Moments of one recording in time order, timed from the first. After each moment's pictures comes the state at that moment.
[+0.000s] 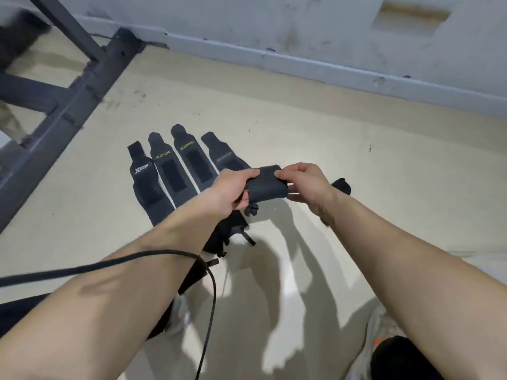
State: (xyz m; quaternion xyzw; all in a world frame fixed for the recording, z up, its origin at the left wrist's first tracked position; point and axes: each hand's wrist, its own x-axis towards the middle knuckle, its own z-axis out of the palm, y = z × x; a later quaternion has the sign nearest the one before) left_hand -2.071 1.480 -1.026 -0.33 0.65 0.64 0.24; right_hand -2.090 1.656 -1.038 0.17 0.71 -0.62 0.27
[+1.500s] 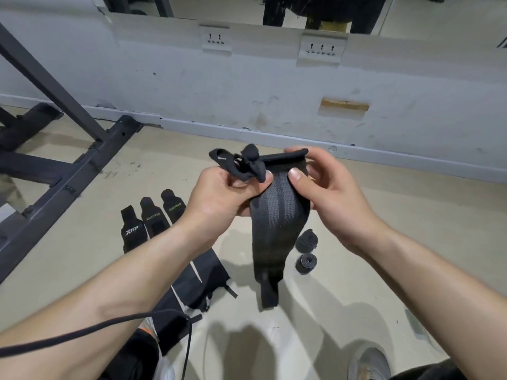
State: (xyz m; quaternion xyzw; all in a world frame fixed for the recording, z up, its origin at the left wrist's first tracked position) left_hand -2.029 1.530 -0.816 -0.01 0.68 0.73 0.05; right_hand -2.035 1.716 -0.820 -0.11 0.71 -0.69 0.04
